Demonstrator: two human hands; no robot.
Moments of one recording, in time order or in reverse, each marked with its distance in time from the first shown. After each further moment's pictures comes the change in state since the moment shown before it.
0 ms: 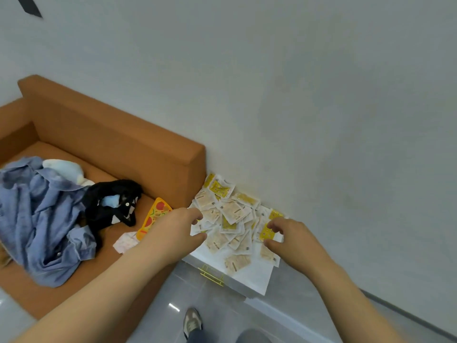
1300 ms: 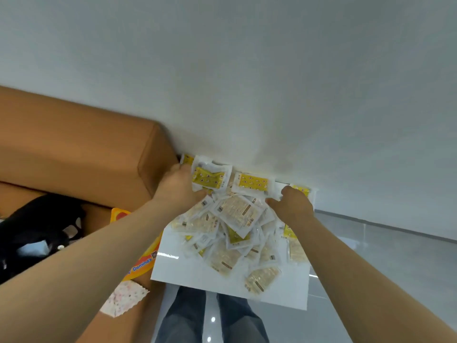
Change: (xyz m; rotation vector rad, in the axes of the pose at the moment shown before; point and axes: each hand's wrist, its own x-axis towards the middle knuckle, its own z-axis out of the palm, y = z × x) left_hand 0.398 -0.121 0.146 0.058 -0.232 0.028; right_hand 0.335 0.095 0.152 0.072 -0.093 0.675
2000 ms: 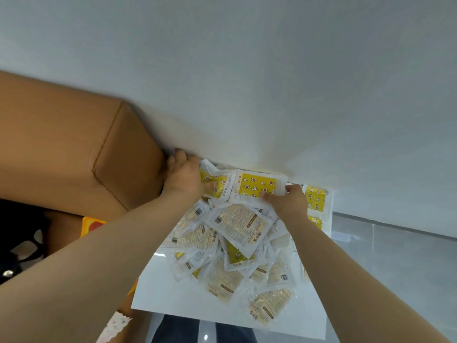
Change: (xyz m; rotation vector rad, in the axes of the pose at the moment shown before) left_hand 0.100 -0.008 0.086 0.062 0.109 -0.048; right_hand 0.077 -0.012 0.065 0.652 0.104 0.218
